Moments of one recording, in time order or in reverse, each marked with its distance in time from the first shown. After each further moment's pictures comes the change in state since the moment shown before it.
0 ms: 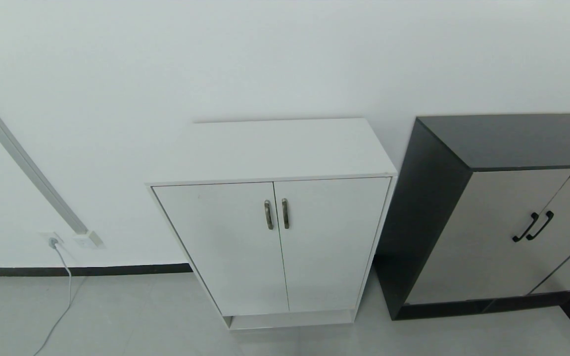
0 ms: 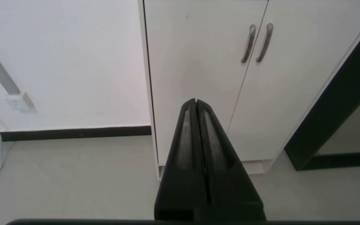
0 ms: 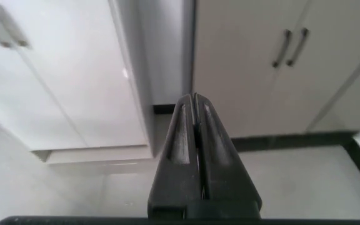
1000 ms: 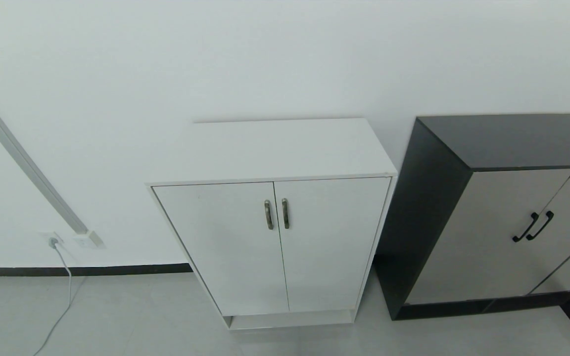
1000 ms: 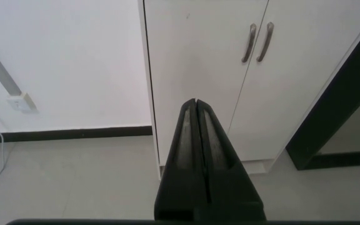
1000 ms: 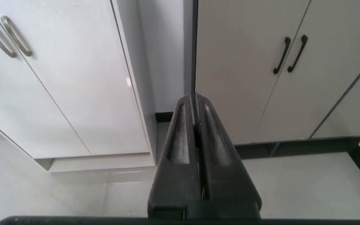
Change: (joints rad) left arm 0.000 0.000 0.000 0.000 0.000 0.008; right arm -0.011 -0.063 0.000 -0.002 0.006 0.010
